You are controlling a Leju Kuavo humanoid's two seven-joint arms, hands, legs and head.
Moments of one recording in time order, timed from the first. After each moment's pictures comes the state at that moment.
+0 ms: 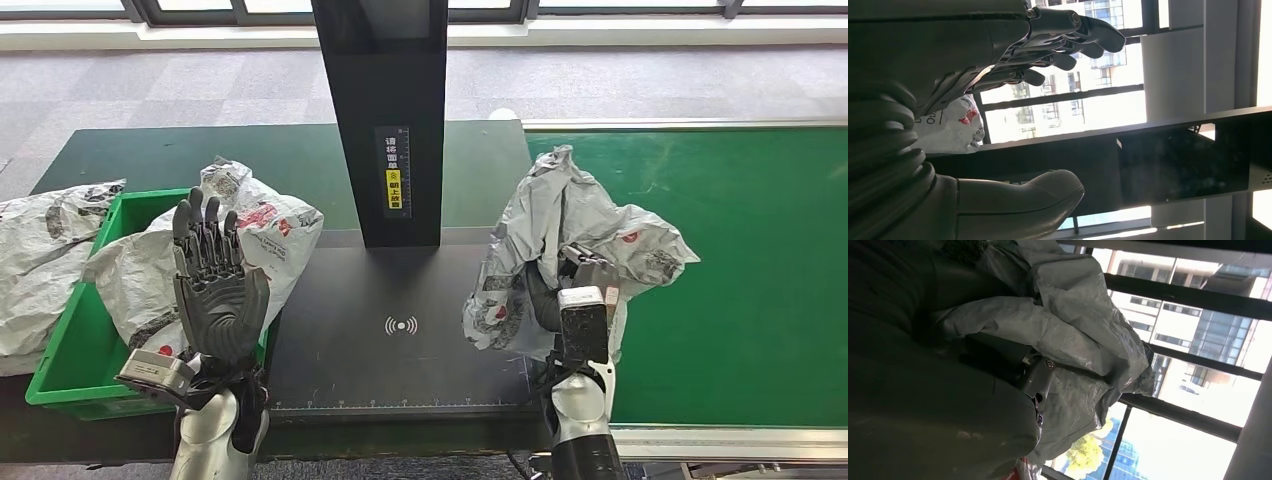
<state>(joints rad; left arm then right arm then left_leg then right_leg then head) -0.05 -0.28 0.00 -1.60 -0.13 -0.03 -0.68 -0.19 0.32 -0.01 -1.26 0.36 -0.37 -0.70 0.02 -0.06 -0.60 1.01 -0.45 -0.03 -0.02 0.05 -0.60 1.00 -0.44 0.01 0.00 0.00</state>
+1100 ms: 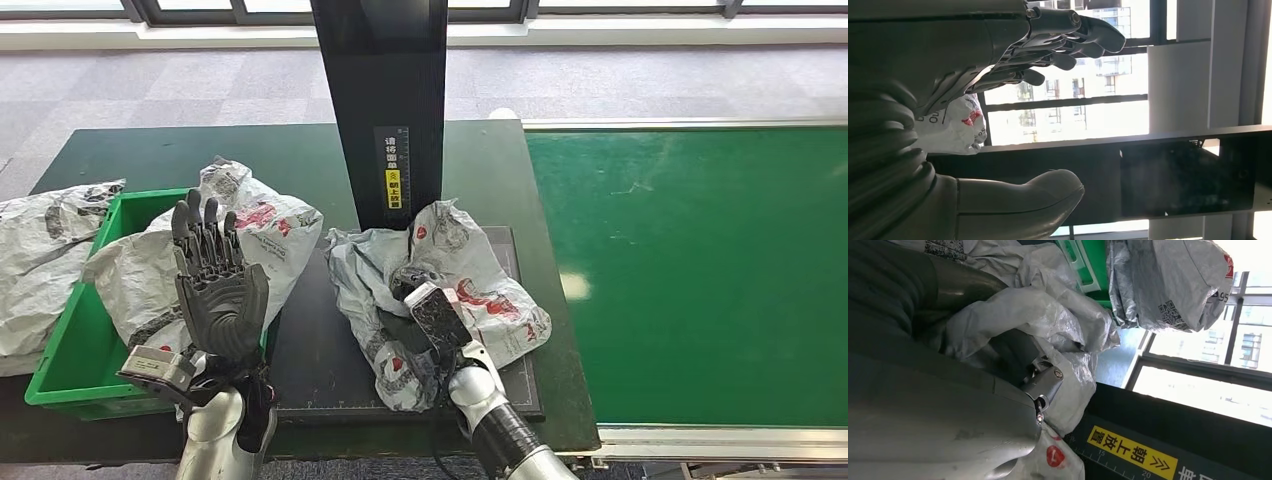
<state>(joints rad) -0.06 -0.28 -0.03 -1.58 -0.07 0.05 -0.68 -0.43 0.37 0.41 -0.65 0.13 -0.26 -0.70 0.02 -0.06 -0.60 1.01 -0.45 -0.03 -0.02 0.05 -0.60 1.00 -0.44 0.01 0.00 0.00</state>
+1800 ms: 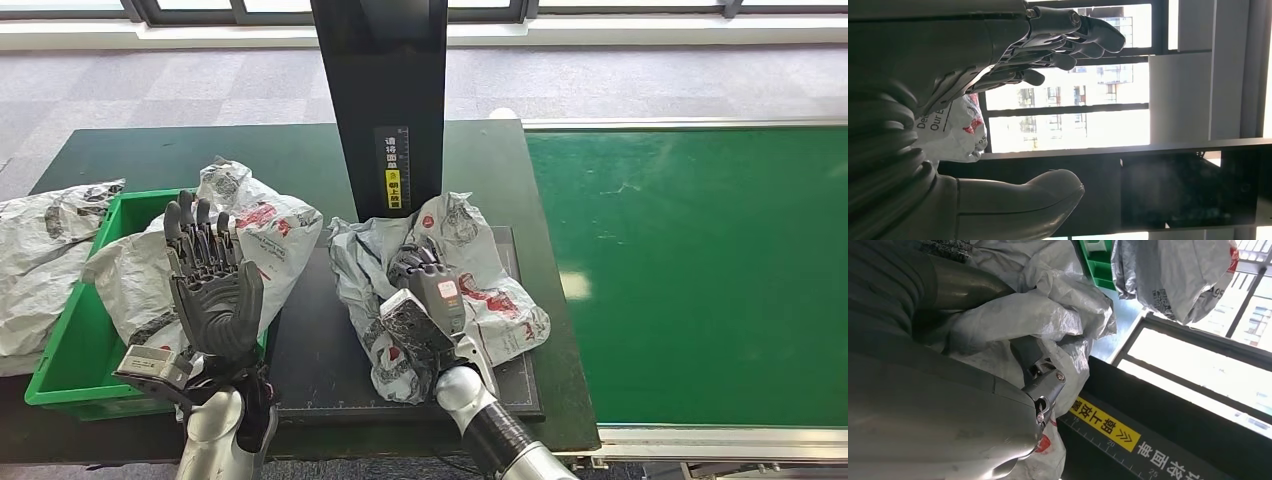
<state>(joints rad) -0.06 -0.28 -0.03 -1.58 -0.05 0.09 -0.68 -0.44 0.37 0.49 -0.66 0.24 -0.49 -0.70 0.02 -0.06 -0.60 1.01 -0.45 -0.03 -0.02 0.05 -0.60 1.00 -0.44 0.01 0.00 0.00</state>
